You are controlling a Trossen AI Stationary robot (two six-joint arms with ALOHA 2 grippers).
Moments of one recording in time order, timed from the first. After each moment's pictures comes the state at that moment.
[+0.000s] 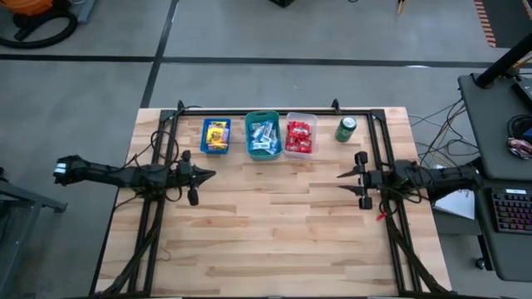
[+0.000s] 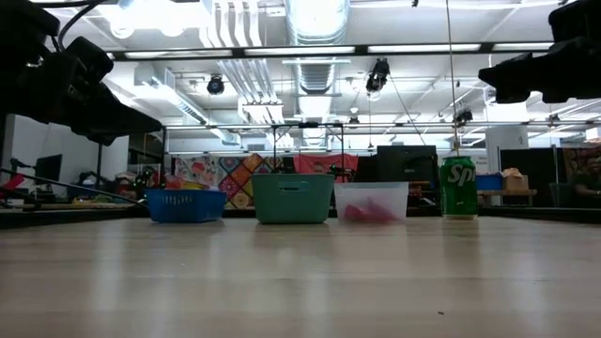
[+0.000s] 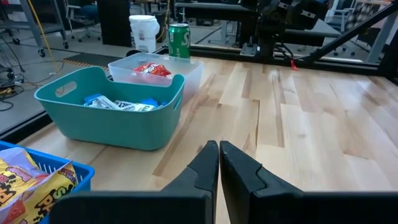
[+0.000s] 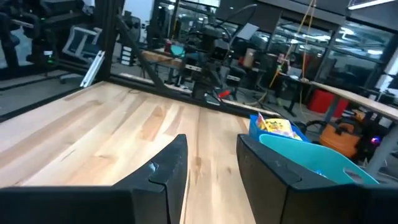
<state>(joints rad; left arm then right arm) -0.12 0.27 0.02 0.06 -0.38 -0.11 0.07 0.00 0.01 0.01 0.00 -0.26</state>
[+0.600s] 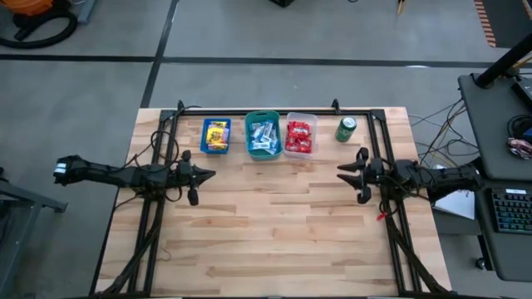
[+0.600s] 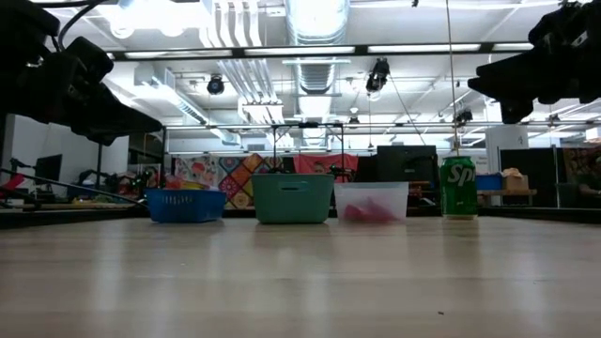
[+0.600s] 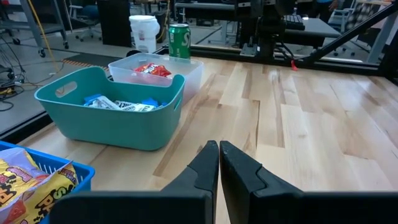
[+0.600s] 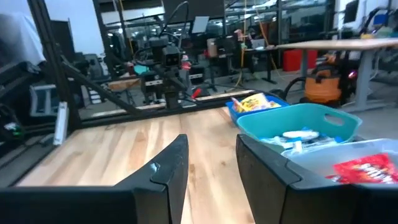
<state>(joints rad) -0.12 0.27 0.02 0.06 -0.38 -0.11 0.07 0.00 0.01 0.04 0.18 0.11</state>
